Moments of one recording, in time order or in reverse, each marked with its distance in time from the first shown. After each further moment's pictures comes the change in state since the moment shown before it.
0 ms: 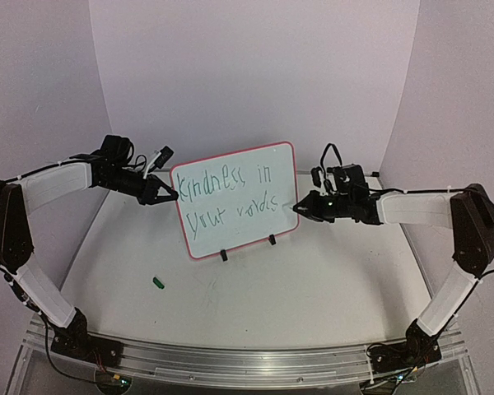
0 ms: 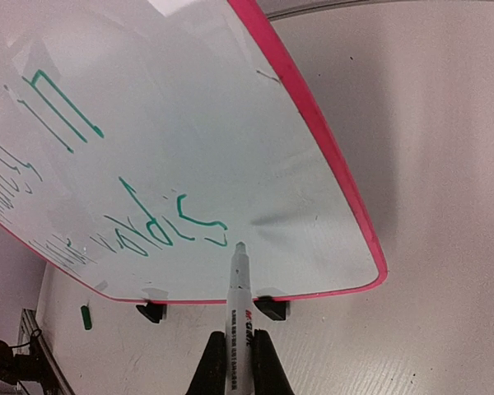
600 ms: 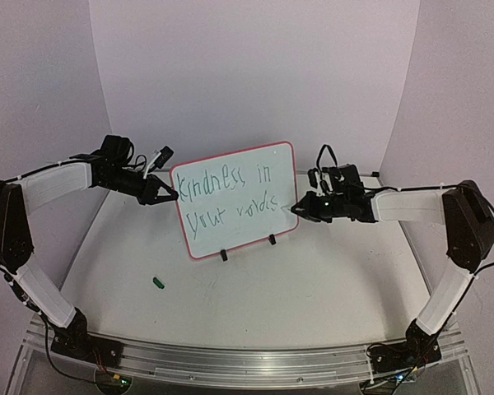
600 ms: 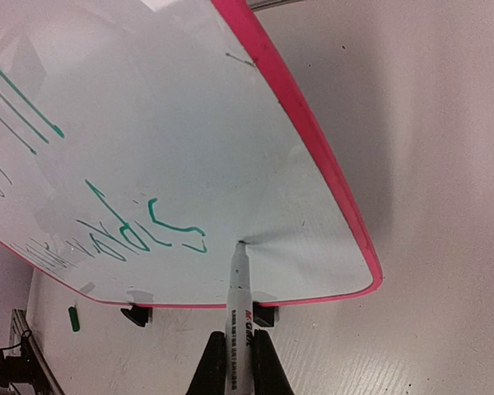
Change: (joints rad) left arm 0.000 0.000 0.000 0.000 0.000 0.000; right arm 0.000 0.063 0.040 -0.019 0.012 -0.013
